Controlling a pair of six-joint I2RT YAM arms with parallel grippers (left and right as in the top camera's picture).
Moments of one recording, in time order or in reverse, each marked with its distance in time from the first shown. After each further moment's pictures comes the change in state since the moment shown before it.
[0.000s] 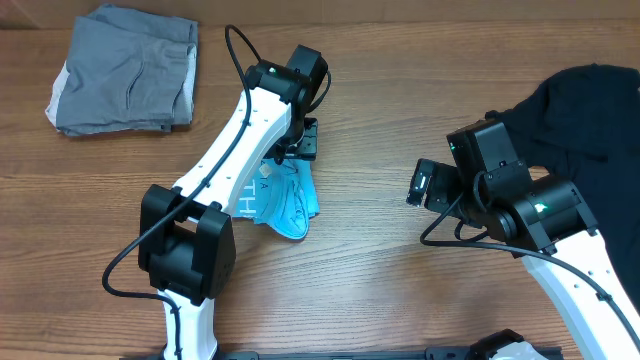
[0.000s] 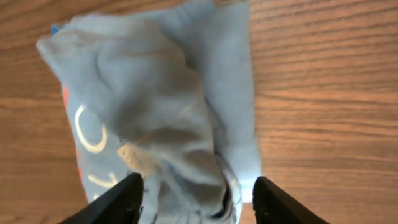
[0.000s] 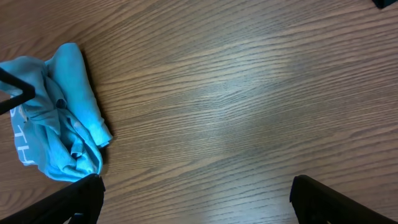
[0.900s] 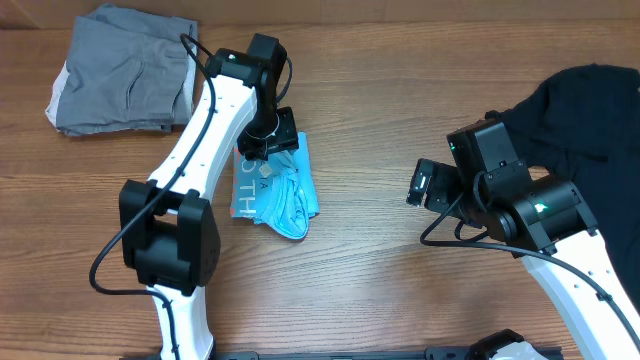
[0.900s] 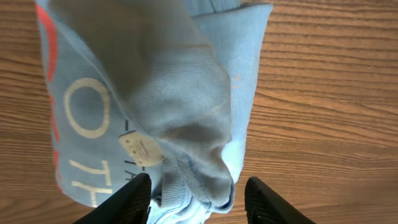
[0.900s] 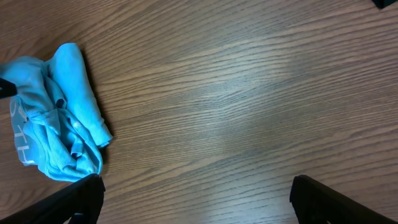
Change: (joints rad) left arm 0.131 0.019 0.011 -0.019 0.238 -0.079; right arm 0.000 0.000 0.000 0.000 0.000 0.001
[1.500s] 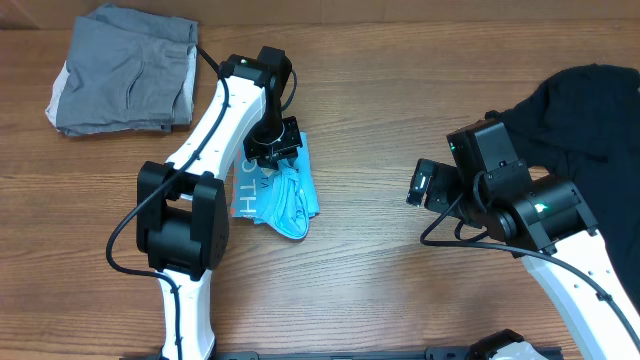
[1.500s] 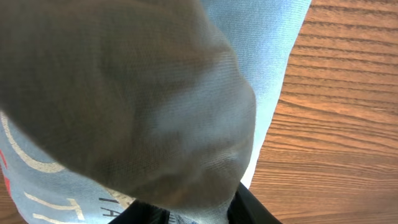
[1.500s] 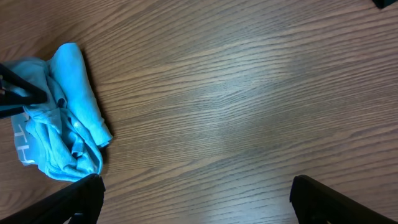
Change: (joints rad) left arm -0.002 0.097 -0.003 0.007 0.035 -0.017; right arm 0.000 0.000 0.000 0.000 0.000 -0.001
